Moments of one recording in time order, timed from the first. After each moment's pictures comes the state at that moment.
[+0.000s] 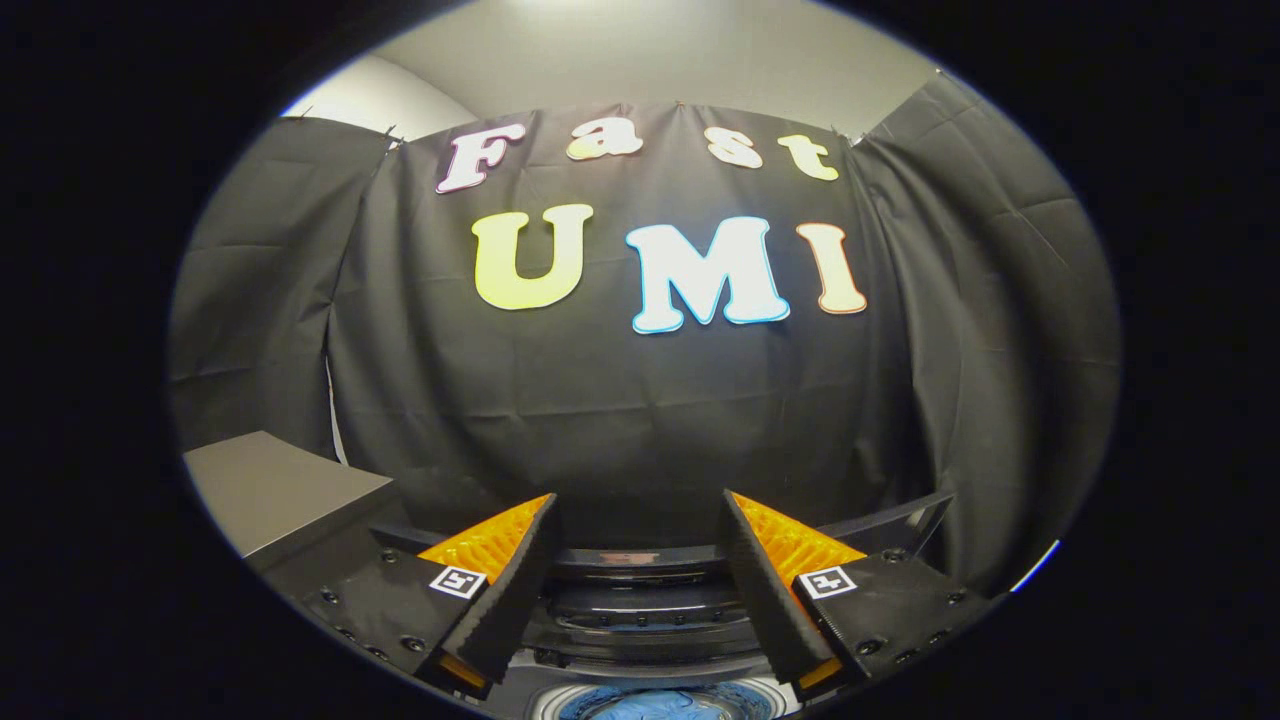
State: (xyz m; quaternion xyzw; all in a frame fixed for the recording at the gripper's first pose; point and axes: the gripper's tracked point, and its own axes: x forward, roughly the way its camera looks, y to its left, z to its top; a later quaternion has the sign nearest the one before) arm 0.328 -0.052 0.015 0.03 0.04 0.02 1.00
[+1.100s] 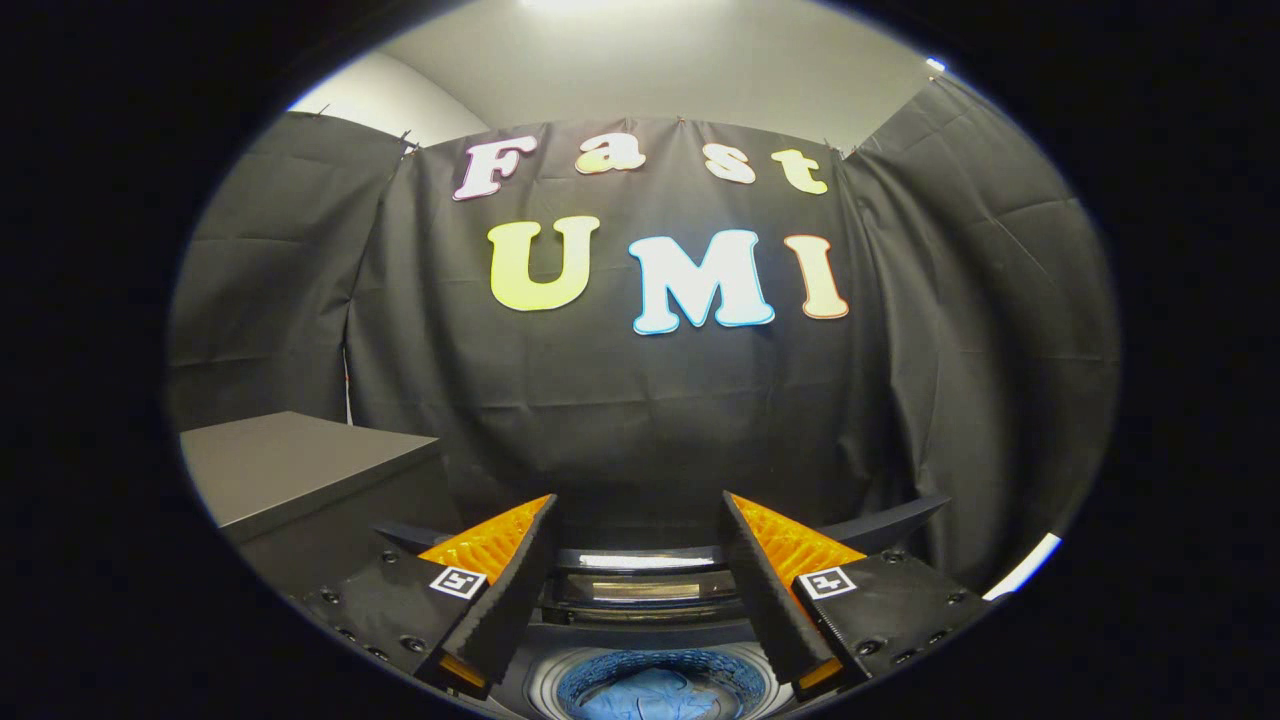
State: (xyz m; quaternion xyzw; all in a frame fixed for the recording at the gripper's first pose) arm 0.248 -0.052 -0.001 0.02 0.04 0.02 1.00
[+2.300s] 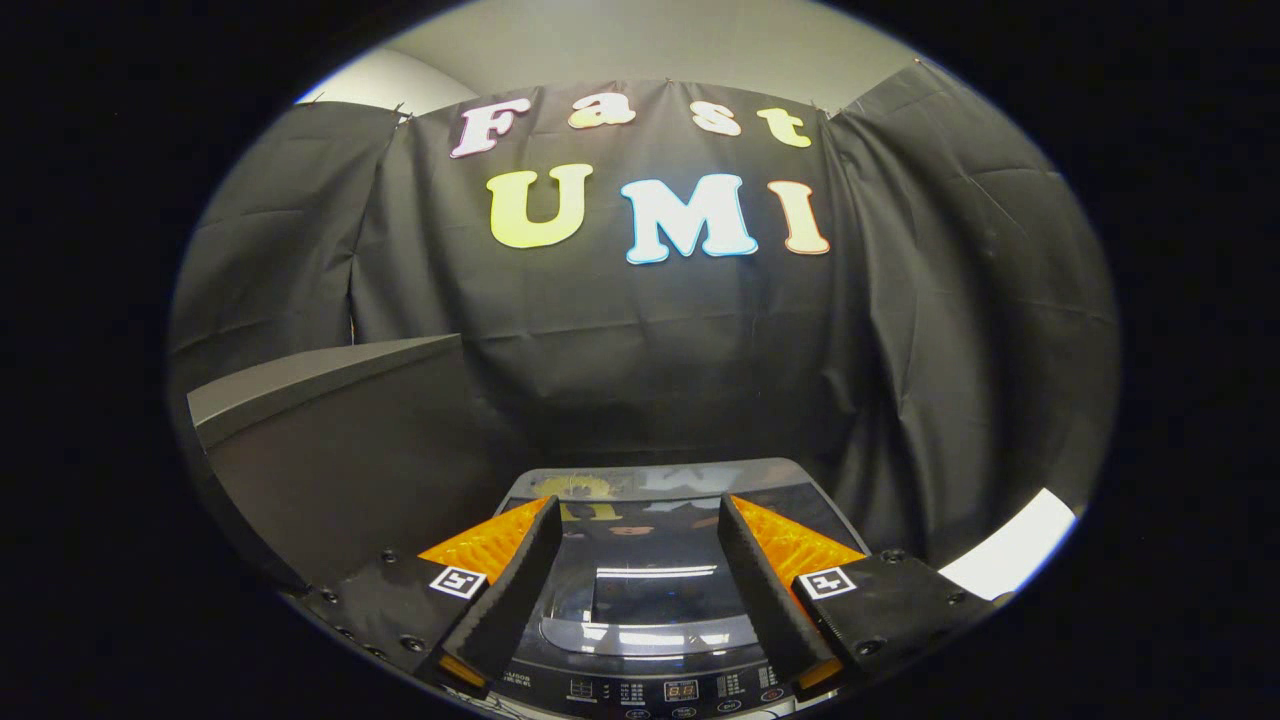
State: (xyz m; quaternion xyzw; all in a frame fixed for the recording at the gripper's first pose) arm 0.167 -0.048 -0.086 0.03 0.12 0.01 0.99
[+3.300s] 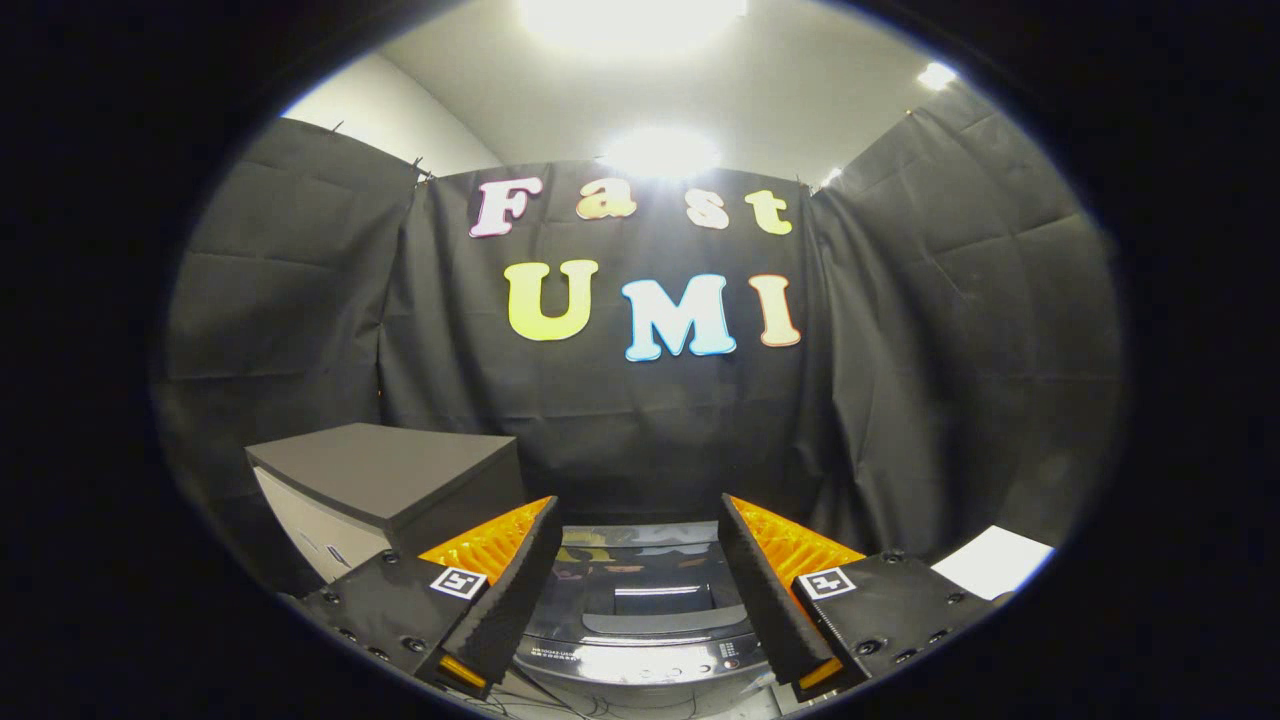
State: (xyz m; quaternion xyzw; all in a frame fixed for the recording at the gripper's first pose) arm 0.017 -0.046 0.058 0.02 0.01 -0.01 1.00
